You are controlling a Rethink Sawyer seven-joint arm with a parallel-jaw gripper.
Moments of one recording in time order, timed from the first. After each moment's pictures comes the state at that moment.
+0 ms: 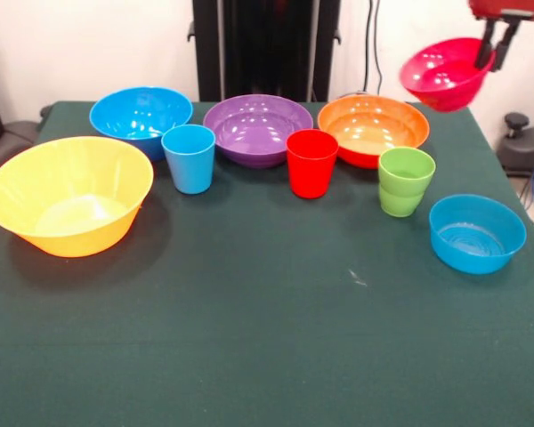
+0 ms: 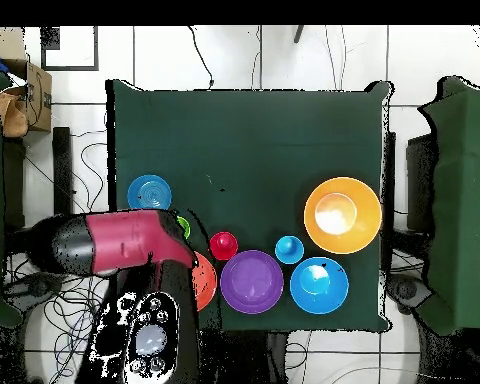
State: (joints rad) arm 0.18 -0.81 -0.06 1.71 0.04 0.74 1.99
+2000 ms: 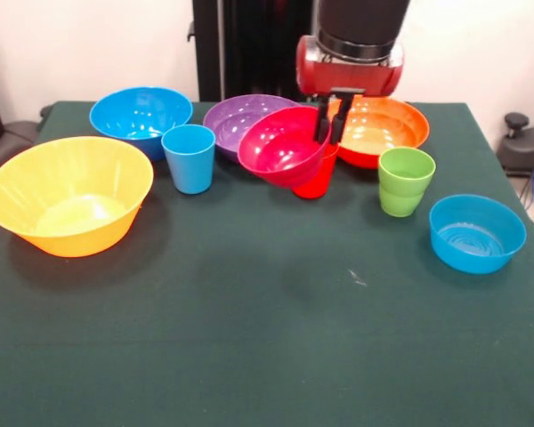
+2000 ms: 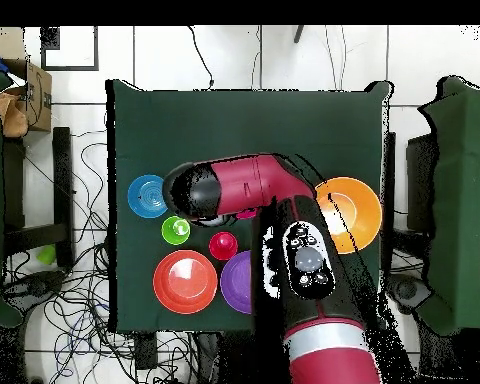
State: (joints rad) arm -0.28 -0.72 0.25 1.59 -0.39 0.80 1.87
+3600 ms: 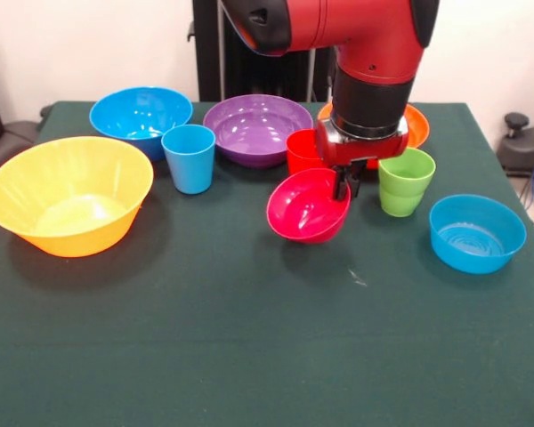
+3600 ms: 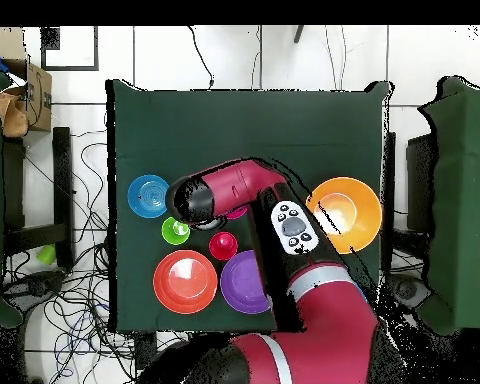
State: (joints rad) arm -0.35 -0.54 0.41 1.56 -0.59 0.74 1.87
